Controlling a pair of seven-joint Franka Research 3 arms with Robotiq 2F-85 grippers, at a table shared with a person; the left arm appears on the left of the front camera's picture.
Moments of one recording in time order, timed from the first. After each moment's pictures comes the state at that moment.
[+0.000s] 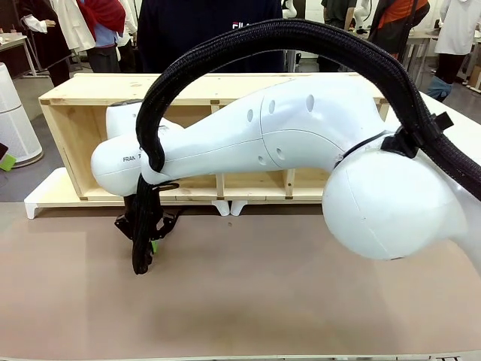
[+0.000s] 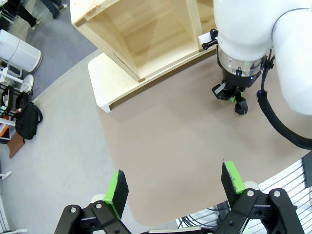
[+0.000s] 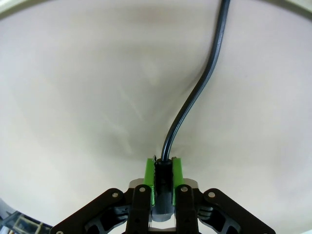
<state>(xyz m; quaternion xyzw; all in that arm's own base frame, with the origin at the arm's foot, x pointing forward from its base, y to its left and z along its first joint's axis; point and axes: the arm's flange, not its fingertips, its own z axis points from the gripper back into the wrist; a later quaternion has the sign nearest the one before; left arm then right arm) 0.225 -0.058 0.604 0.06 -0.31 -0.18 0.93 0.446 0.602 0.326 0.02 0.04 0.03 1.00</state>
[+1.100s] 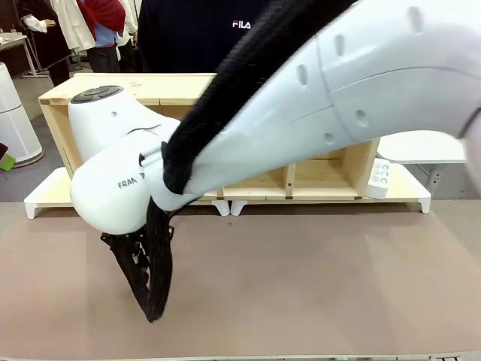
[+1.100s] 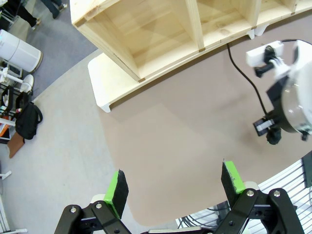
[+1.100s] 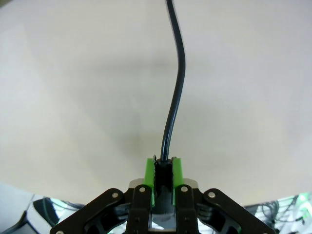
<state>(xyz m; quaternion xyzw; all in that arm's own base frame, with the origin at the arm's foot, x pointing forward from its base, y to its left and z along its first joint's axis) 0.225 -0.058 0.604 0.05 -0.31 -0.18 0.93 0.308 0.565 0.389 0.01 -0.05 -0.01 1.00</state>
